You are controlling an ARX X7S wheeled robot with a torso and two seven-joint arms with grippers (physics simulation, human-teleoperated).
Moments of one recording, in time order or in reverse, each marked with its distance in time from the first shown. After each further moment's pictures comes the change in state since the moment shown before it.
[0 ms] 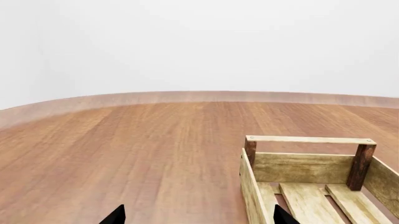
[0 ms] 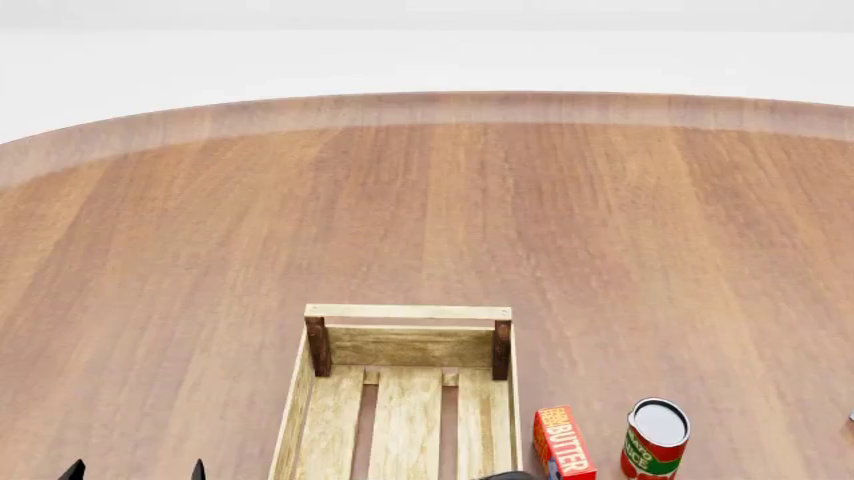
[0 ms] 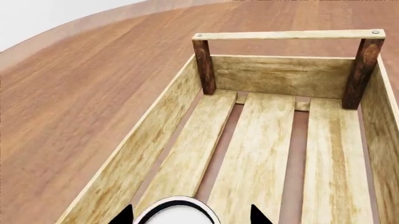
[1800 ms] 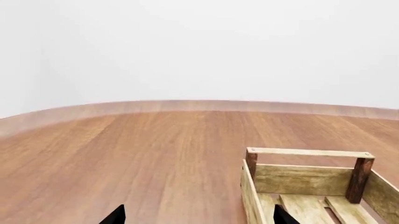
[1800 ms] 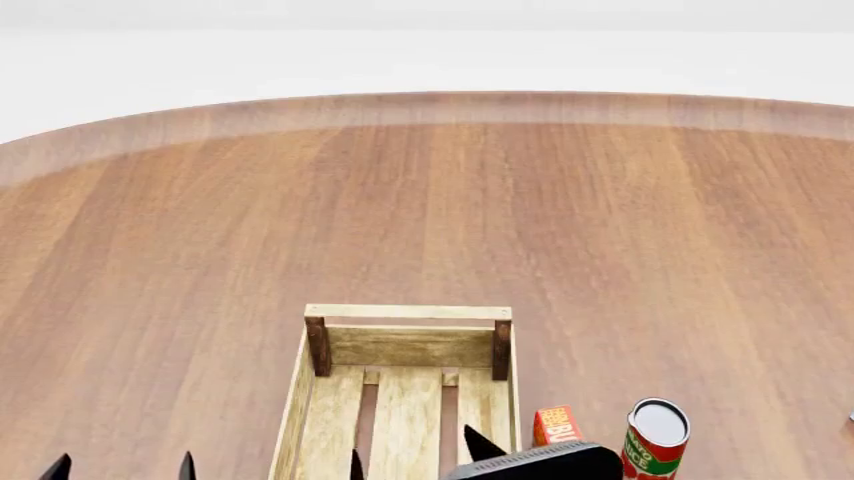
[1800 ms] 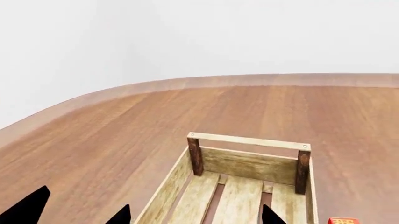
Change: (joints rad) left arm 0.017 -0.029 0.005 0.067 -0.016 -0.001 -0.032; right arm -0.099 0.167 0.063 -0.531 0.092 0.084 0.173
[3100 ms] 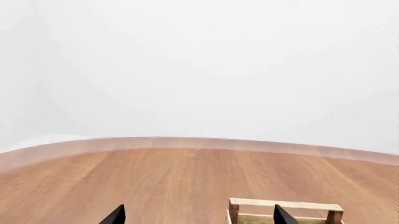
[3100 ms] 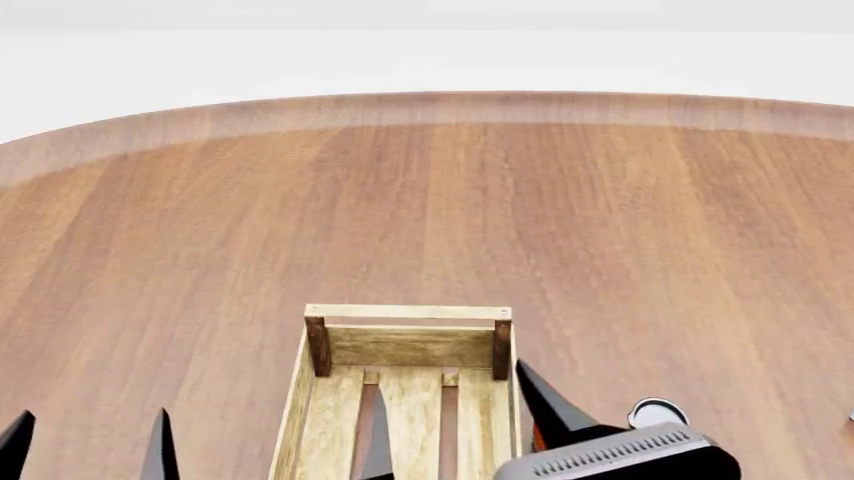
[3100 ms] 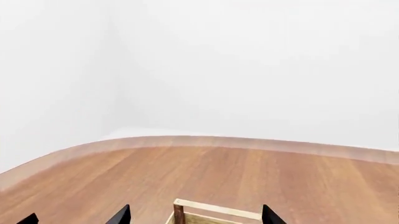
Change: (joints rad) left arm 0.039 -0.084 -0.011 0.337 -0.041 -0.118 -0.088; right arm 0.000 0.124 0.098 -0.428 0.106 0.149 0.203
